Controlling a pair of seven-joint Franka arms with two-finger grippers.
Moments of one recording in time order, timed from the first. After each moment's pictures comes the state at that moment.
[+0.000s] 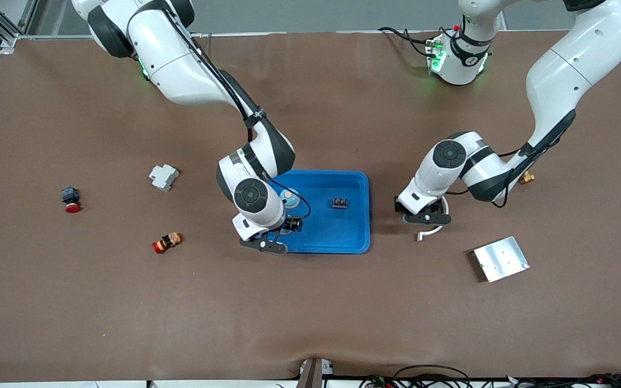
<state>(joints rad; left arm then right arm) 0.48 0.77 -0.87 -2.06 1.02 2.45 -1.09 0.61 0.88 -0.03 -1.30 0.13 2.16 0.74</state>
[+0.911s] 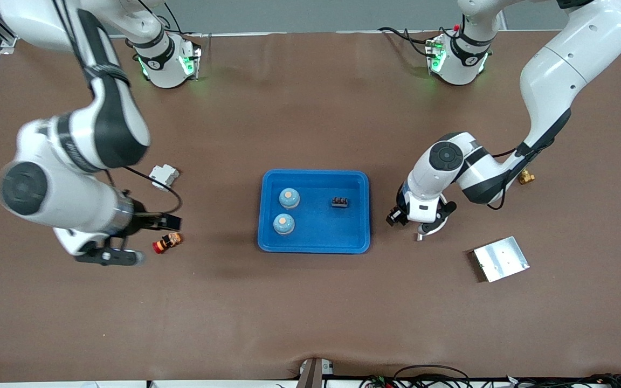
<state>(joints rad) 0.41 0.77 -0.90 -1.95 0.84 2.45 -1.72 0.23 0.46 -0.06 -1.32 0.11 1.70 0.22</state>
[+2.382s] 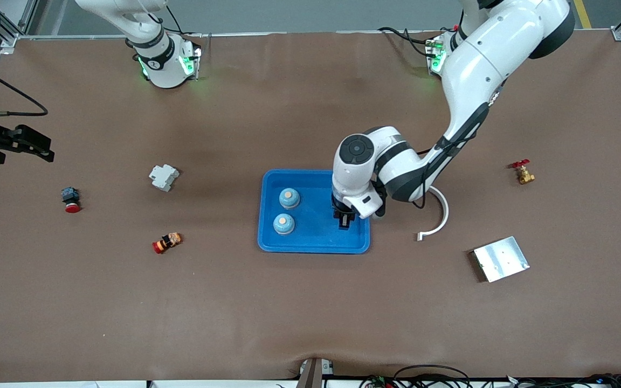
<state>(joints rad) -0.20 0.83 -0.60 -1.56 0.66 2.29 -2.50 0.02 0.04 -0.05 -1.56 -0.03 1.58 -0.07</state>
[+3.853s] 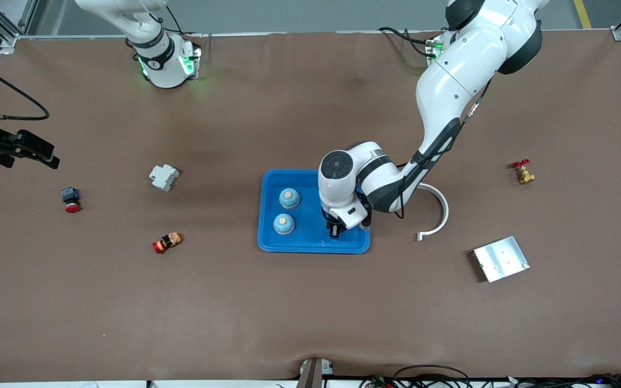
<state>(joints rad) -0.34 0.94 -0.48 -1.41 0.66 2.29 -2.50 0.04 0.05 -0.06 -1.55 0.05 1.62 0.03</state>
